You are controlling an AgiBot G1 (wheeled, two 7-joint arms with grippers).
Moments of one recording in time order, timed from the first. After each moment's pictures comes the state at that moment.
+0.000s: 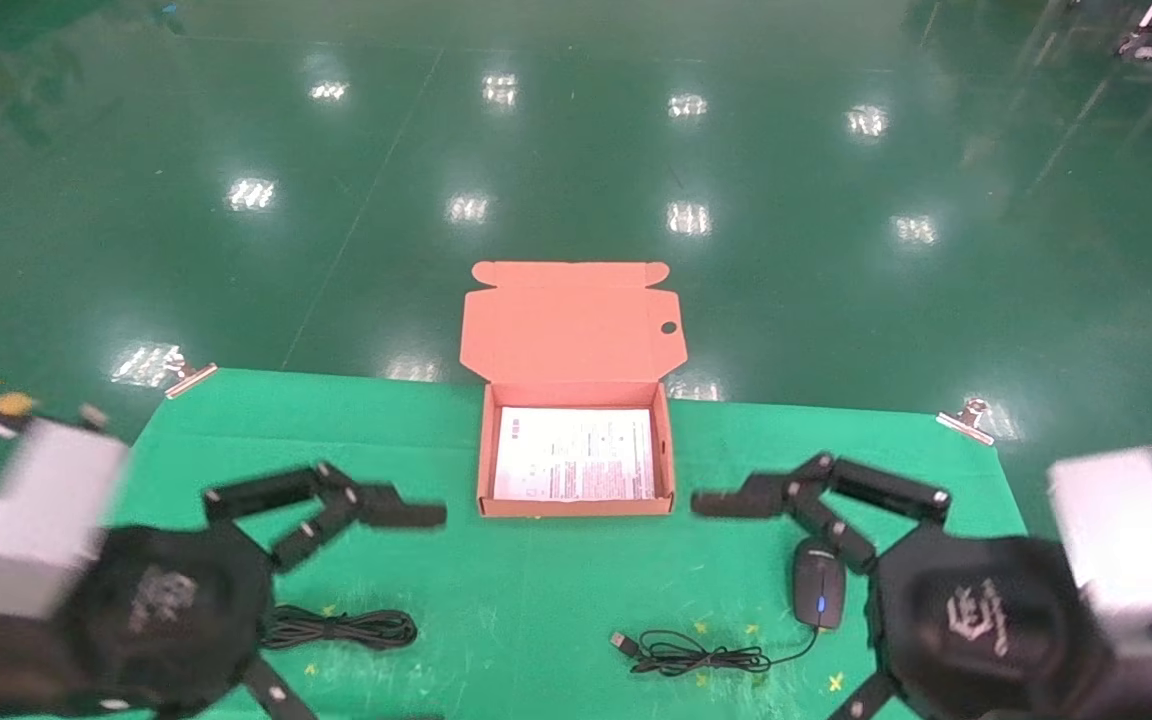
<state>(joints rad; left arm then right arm) -1.17 0.64 0.38 -1.31 0.93 1.52 -0.21 1.15 -0.61 -0.33 1.30 -0.89 -1.54 0.10</state>
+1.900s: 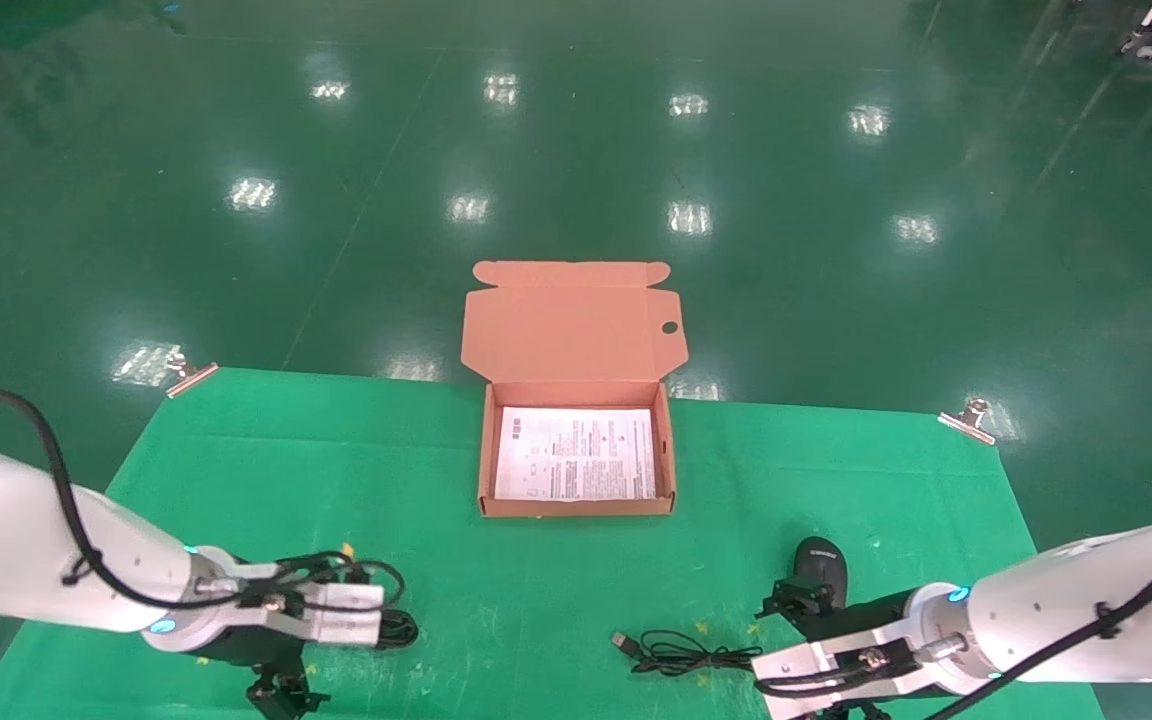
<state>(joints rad) -1.40 1.03 0.90 -1.01 2.10 1.27 -0.35 1.35 -0.92 -0.95 1.11 -1.92 -1.14 -0.05</state>
